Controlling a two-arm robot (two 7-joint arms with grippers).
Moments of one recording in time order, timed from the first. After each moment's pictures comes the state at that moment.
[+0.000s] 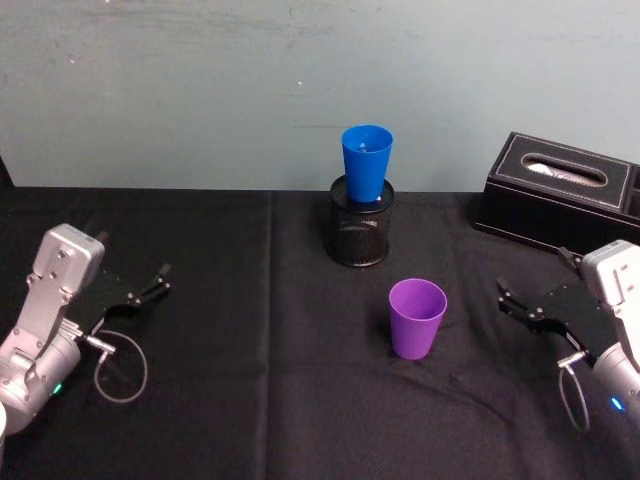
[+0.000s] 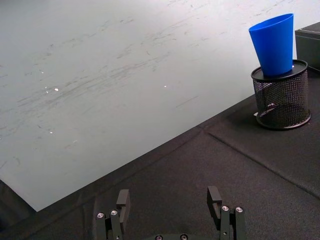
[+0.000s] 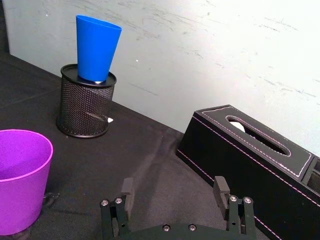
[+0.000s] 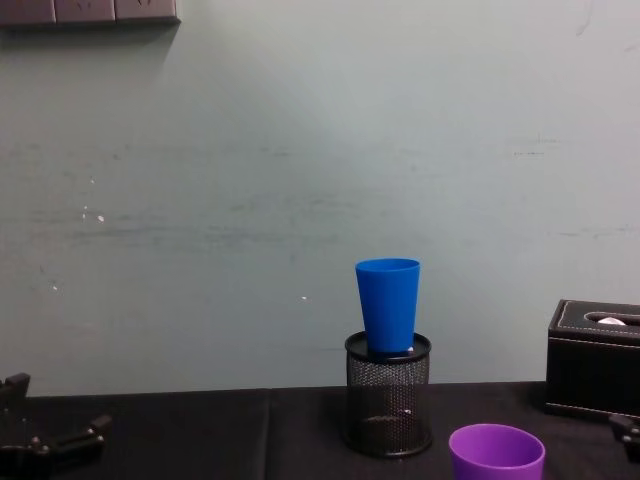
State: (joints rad) left arm -0.20 0.60 0.45 -1.41 -0.25 -0.12 0.03; right arm 0.20 0.60 -0.45 -1.41 0.25 -0.12 -0.03
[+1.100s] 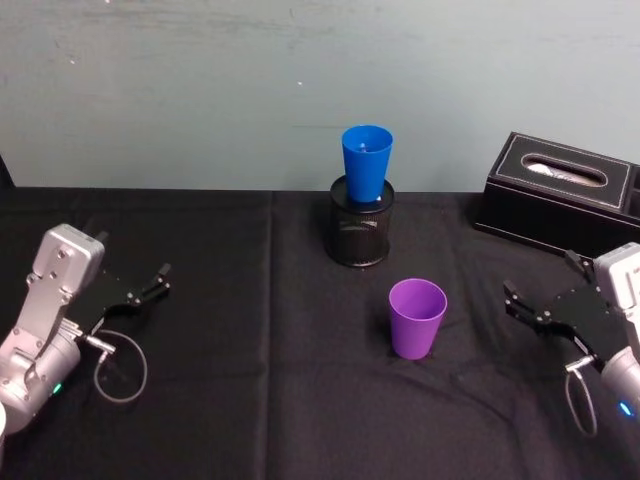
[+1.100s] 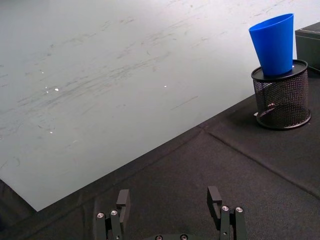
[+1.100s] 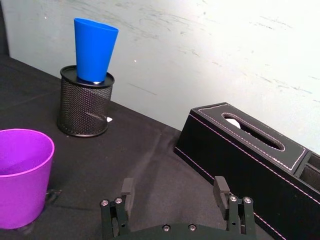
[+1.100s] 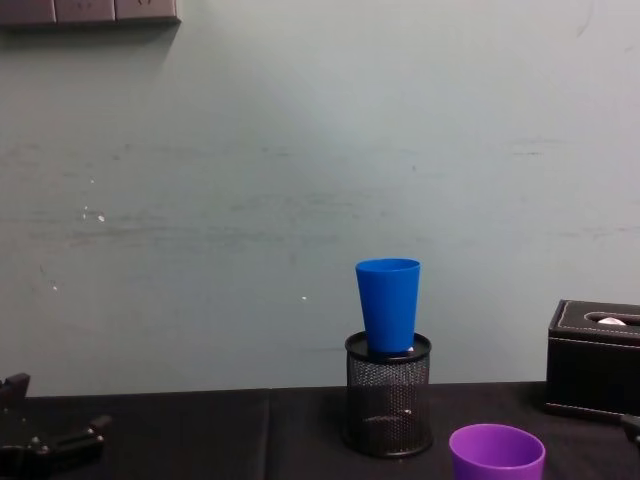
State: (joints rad) left arm -0.20 0.60 0.45 -1.41 -0.25 -0.12 0.03; right arm 0.16 0.61 -0.41 -1.45 0.26 -0.11 -0.02
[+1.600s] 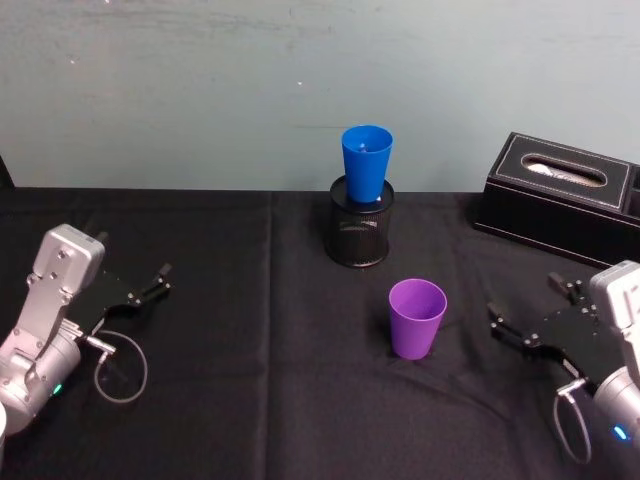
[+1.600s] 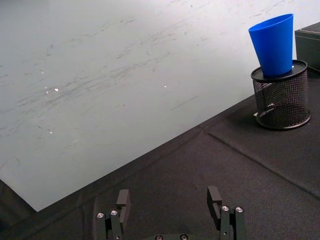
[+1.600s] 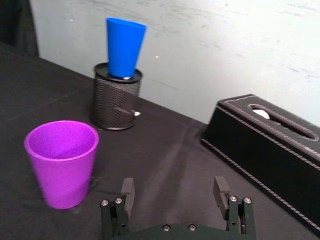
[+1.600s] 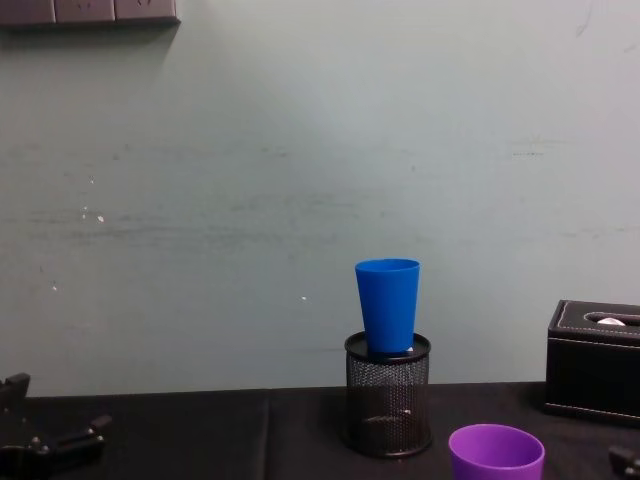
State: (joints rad) left arm -0.20 0.60 0.45 -1.41 -0.25 -0.12 0.03; right arm 0.09 0.61 -0.38 -1.51 0.29 -0.09 0.05
